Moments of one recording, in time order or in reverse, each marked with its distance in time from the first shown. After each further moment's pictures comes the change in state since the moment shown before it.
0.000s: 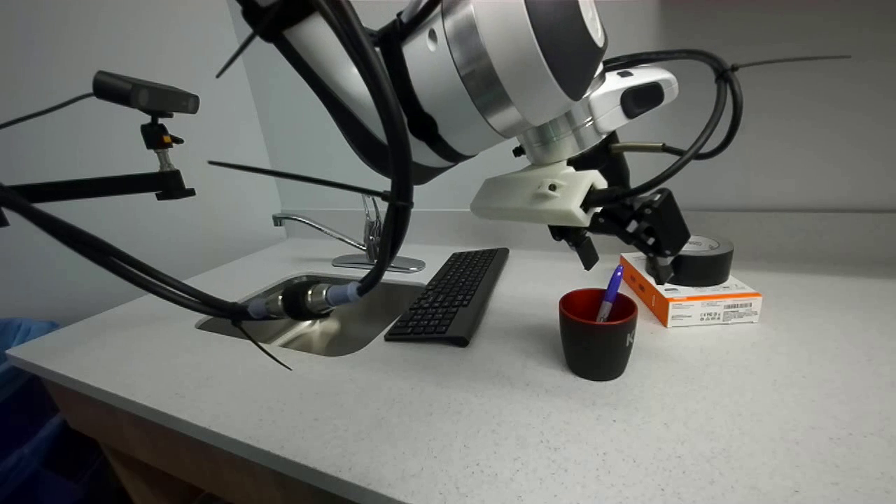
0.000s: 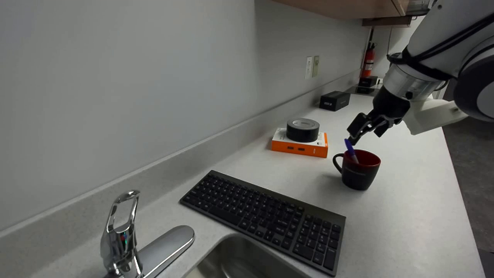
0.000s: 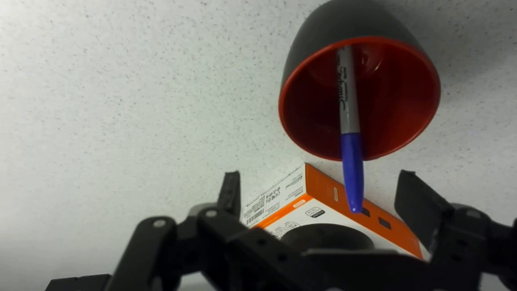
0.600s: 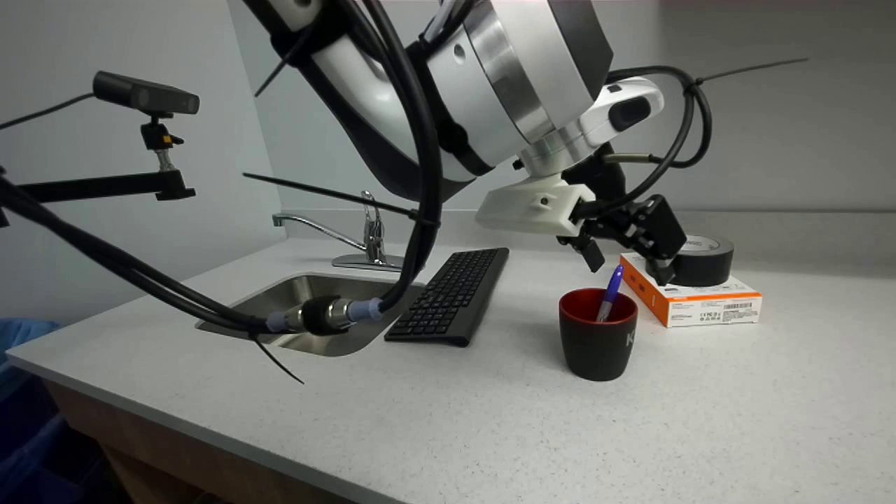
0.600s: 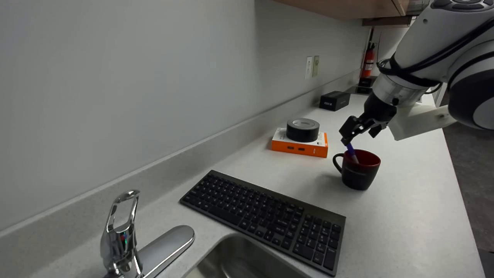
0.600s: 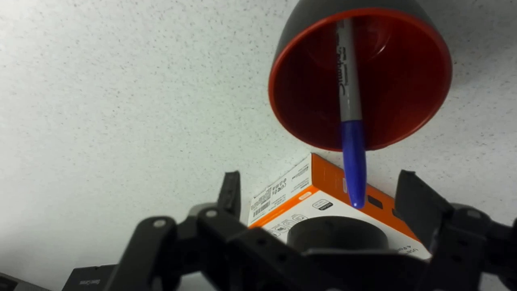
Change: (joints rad) arm 0.000 0.061 0.008 0.048 -0.198 0.005 0.238
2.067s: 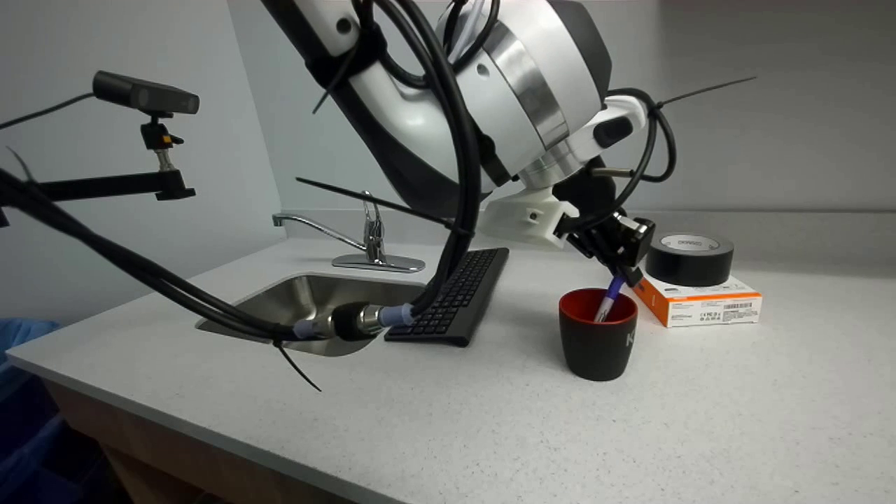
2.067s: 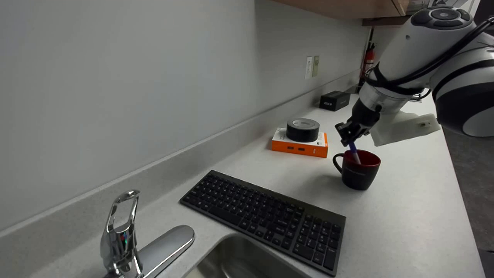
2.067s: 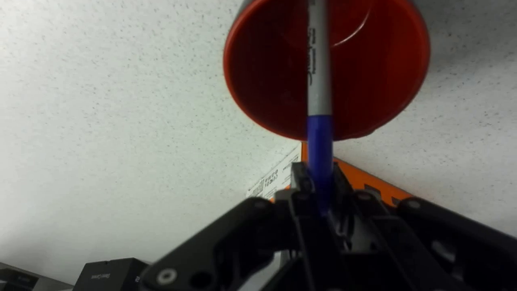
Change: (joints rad) arm 0.002 0.073 0.022 0.062 -0.164 0.004 0.238
